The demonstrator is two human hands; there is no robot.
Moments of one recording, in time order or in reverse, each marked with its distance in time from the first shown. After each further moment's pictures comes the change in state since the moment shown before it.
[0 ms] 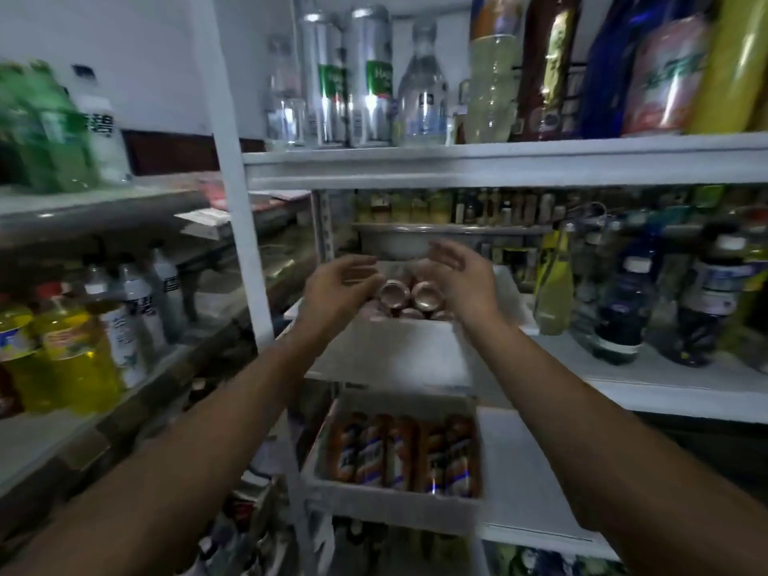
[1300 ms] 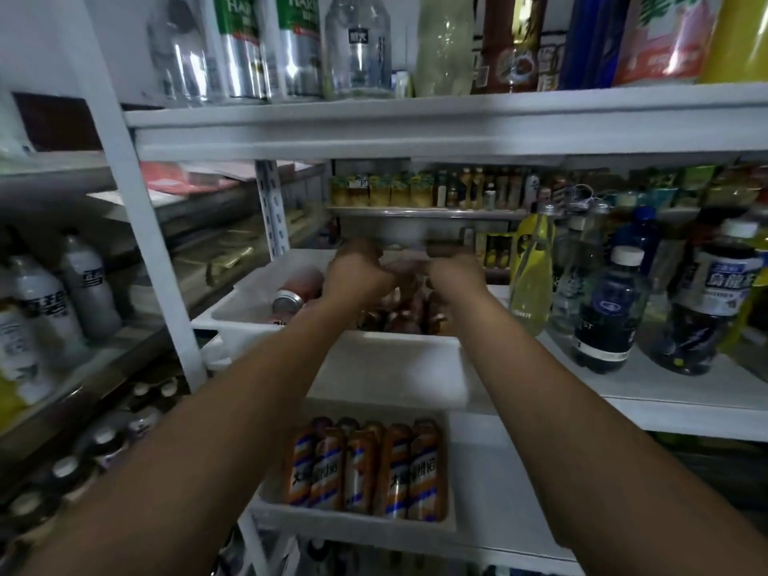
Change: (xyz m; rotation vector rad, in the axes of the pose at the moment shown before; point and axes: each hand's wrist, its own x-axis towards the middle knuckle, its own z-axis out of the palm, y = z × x) left_hand 0.092 -0.019 0.129 0.491 -0.057 -0.059; right_hand 0.079 0.061 -0.035 -0.121 0.126 0.348
